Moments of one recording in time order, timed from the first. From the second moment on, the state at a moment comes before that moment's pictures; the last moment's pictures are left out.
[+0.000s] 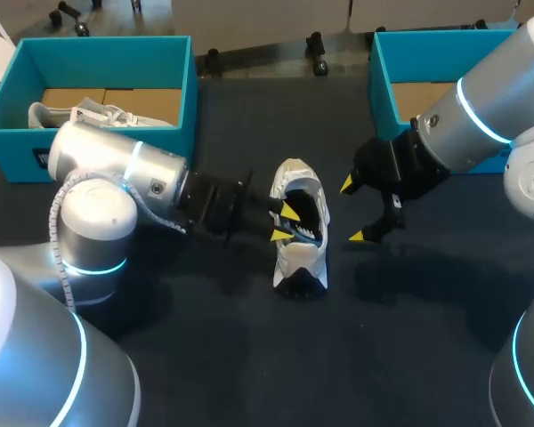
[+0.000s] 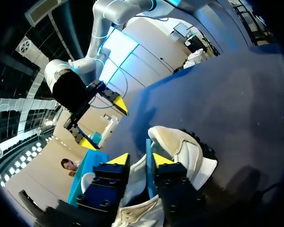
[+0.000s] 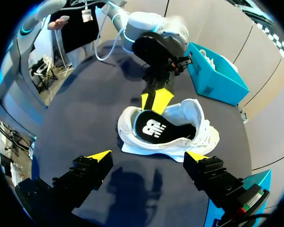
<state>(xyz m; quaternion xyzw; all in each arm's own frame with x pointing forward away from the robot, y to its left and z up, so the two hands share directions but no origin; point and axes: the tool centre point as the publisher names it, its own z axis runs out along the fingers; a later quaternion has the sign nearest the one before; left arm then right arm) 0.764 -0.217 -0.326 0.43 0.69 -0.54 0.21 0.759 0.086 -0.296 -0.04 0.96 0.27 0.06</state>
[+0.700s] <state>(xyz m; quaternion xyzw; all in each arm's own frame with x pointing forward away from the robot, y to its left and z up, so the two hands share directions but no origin) 0.760 -0.199 -0.301 0.51 0.68 -0.50 0.19 0.759 0.086 -0.296 -0.04 0.96 0.27 0.06</state>
